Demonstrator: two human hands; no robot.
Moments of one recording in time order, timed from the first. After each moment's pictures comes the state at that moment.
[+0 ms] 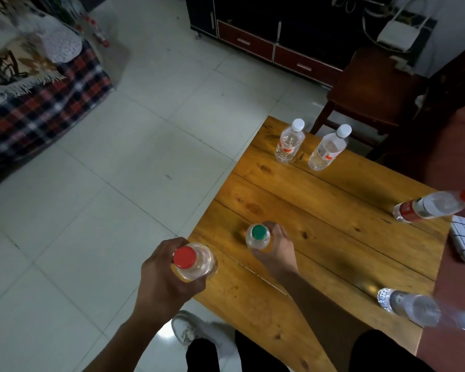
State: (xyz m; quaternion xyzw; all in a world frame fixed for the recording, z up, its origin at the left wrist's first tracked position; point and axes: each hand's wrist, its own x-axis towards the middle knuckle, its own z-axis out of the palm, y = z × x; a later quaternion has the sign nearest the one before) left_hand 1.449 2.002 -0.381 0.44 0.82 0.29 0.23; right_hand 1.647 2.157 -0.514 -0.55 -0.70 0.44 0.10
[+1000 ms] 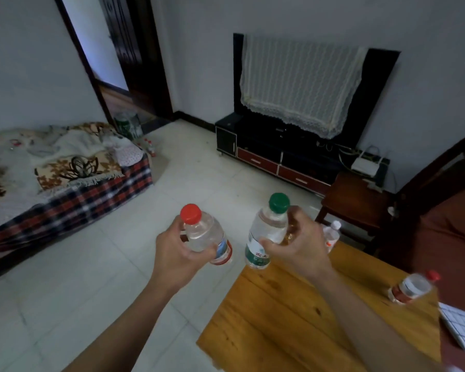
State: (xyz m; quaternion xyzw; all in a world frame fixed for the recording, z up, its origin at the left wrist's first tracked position) left_hand 1.365 1.985 -0.176 0.43 0.74 0.50 0.12; right_hand 1.575 2.121 -0.161 -0.37 -0.78 0.37 0.33
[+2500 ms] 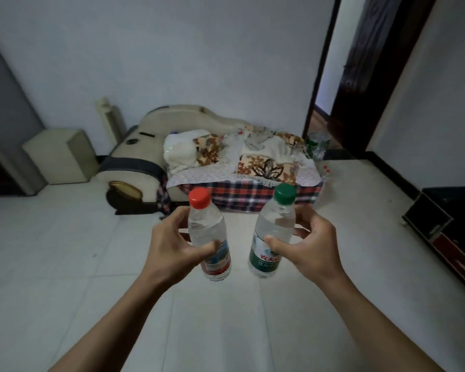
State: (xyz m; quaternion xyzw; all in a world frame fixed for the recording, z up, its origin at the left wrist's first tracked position) left_hand 1.121 1.721 -0.100 0.17 0.84 0.51 -0.09; right_hand 1.171 1.972 -0.097 -0.01 -0.82 0.54 0.21
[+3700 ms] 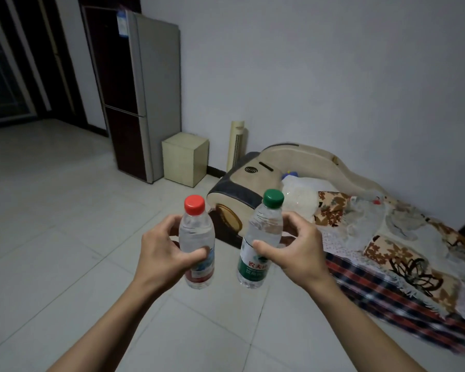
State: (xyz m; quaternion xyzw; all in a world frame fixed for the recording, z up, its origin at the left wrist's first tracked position) left_hand 0.864 1.285 -0.118 -0.05 0.84 0.47 -0.26; right_hand 0.785 1.527 -0.083 0.24 -0.81 0.52 0.10
